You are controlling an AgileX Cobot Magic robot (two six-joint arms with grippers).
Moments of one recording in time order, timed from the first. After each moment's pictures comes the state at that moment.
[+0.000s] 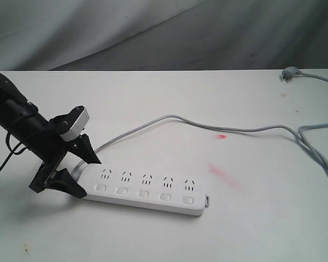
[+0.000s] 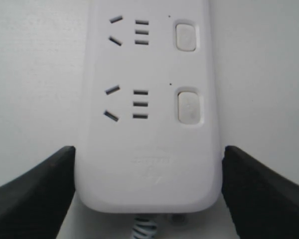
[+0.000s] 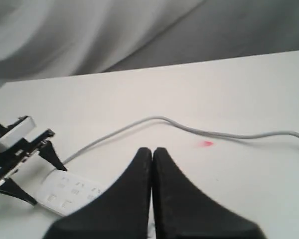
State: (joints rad) left arm 0.07 2.13 -1.23 -0.75 1.11 2.09; right arm 0.17 0.57 -0.50 0.58 0.45 -0.27
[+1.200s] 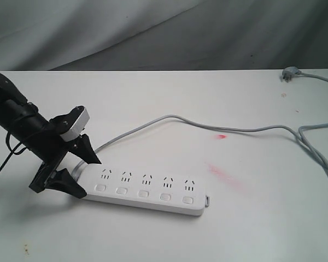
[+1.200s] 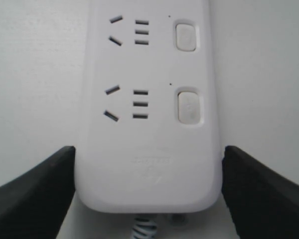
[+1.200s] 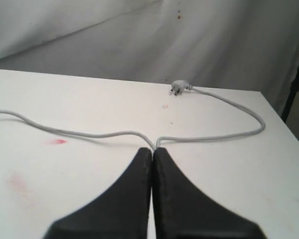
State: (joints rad) left arm 0.07 2.13 -1.23 -0.75 1.11 2.09; right arm 0.02 0.09 -0.09 -0.09 0.30 0.01
